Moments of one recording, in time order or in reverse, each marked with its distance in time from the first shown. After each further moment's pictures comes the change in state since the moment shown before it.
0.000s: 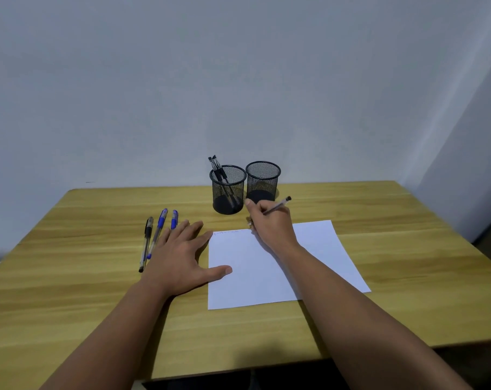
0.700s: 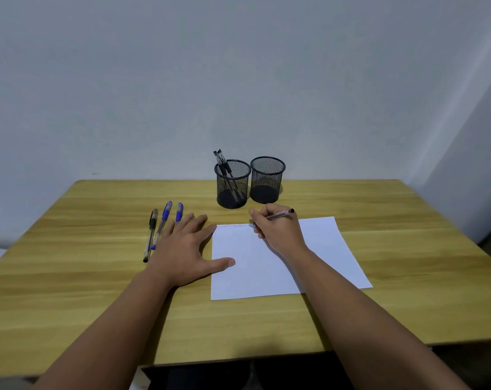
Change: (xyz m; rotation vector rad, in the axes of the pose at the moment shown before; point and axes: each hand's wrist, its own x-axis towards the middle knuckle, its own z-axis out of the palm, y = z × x) left_hand 0.000 0.000 0.002 0.011 -0.007 0.016; right_hand -0.016 0.010 -0.014 -0.029 -0.040 0.037
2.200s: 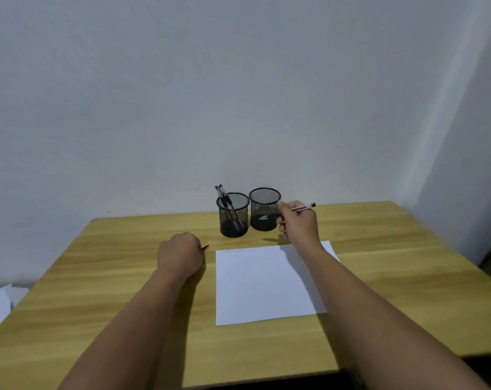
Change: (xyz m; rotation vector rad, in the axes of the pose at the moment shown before) left_hand 0.051 -0.010 -0.031 0.207 0.014 -0.286; right_hand 0.025 -0.065 -0.037 0.193 0.235 0.064
